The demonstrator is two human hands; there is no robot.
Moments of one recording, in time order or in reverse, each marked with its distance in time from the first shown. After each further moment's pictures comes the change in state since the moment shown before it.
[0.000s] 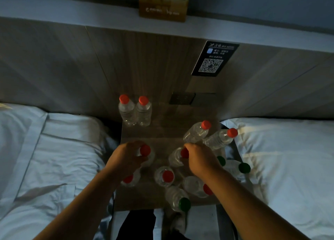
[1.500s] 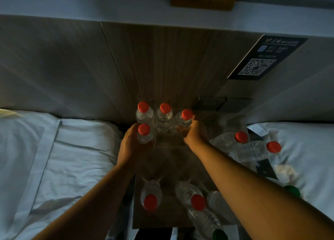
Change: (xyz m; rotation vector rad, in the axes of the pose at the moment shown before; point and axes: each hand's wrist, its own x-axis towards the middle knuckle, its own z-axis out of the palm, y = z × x) left_hand 0.086 -0.053 -0.015 -0.223 0.373 -0.138; right_hand 0.157 -0.071 0.031 0.836 0.191 0.487
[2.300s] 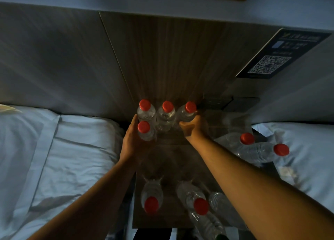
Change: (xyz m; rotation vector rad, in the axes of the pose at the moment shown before) left_hand 0.009 0.002 0.005 -0.104 0.016 0.030; right_hand 0.021 -0.004 0.010 -0.180 0.028 -0.104
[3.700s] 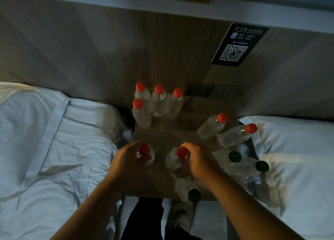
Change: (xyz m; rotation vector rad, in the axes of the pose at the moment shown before) left_hand -0.148 0.017 -0.026 0.291 -0.141 0.075; right_hand -0.148 0.100 -0.087 -0.288 -0.307 -0.504
